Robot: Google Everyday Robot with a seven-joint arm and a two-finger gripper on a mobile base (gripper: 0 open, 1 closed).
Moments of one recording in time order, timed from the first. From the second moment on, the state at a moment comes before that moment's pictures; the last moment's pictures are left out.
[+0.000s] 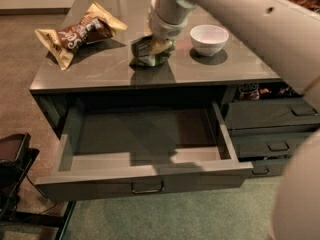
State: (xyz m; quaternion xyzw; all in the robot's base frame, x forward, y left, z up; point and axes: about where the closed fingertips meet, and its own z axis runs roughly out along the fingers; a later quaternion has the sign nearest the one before) arm 0.696 0.006 0.910 -0.80 0.52 -0.11 0.27
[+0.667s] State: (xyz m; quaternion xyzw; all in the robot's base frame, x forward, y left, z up) arm 0.599 -0.015 0.956 -0.84 0.43 -0.06 0.32
